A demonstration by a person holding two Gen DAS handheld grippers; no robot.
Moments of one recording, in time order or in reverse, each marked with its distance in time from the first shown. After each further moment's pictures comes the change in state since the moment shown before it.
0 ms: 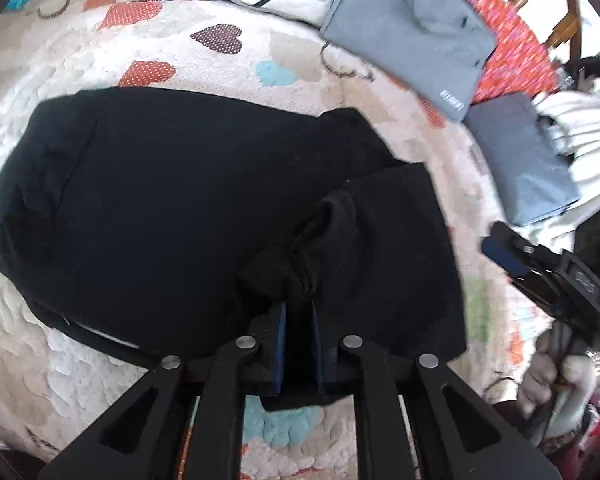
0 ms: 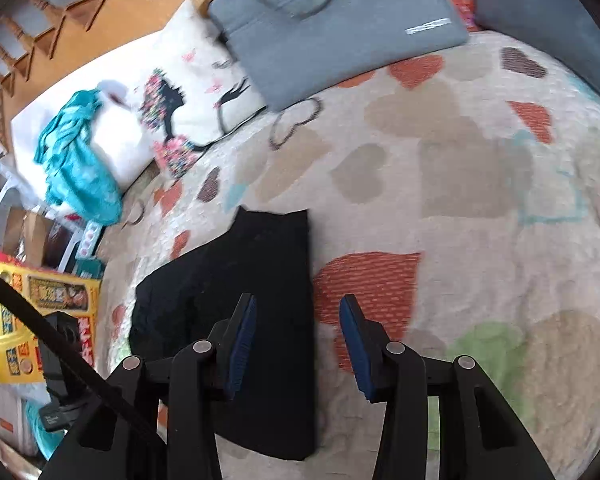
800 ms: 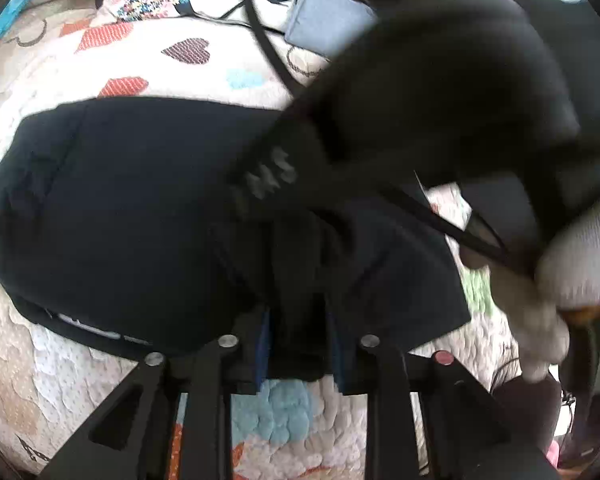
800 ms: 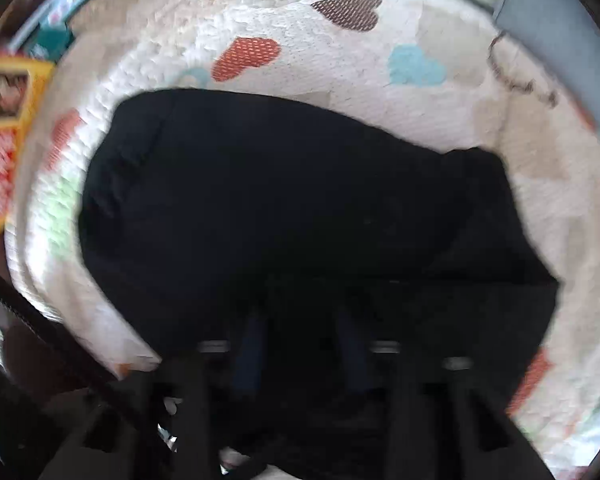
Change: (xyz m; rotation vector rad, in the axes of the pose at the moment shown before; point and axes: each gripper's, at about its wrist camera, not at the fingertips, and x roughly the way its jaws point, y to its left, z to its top) left arm 0.008 -0.021 -0.012 0.119 -0.045 0.001; right arm 0.182 0.175 -0.003 -0.506 0.576 -0.314
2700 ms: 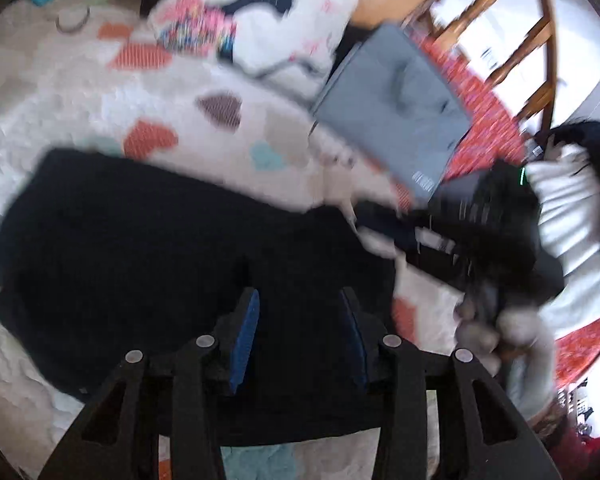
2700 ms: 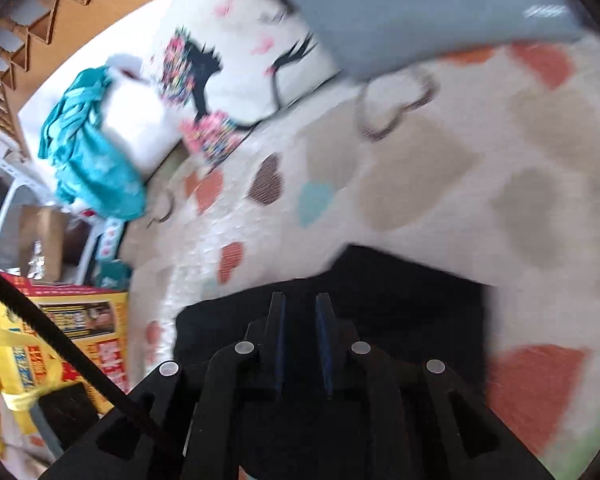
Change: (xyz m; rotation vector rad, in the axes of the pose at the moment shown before) left arm -0.008 0.053 0.040 -0.198 -0.144 -0.083; right arm -0.026 -0.125 -0.024 0.491 -0.446 0.493
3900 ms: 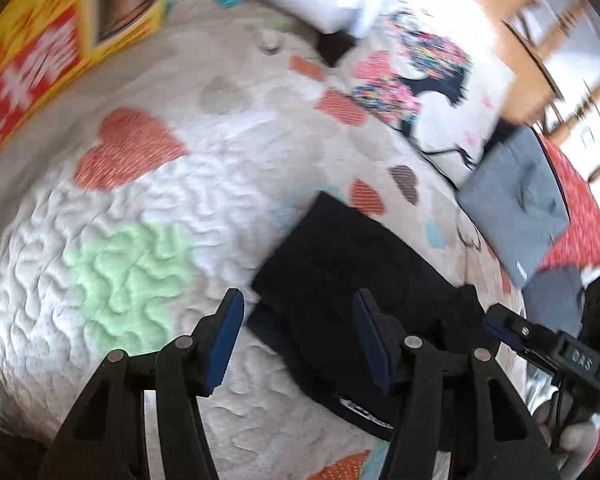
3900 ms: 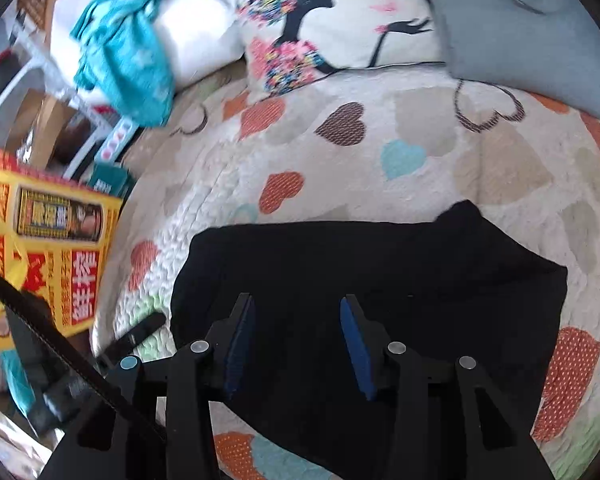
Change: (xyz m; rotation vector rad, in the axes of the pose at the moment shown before) left arm -0.102 0.121 0.002 -0.306 -0.184 0.283; right arm 0.012 0.094 -0.056 -0.346 0.061 -0.180
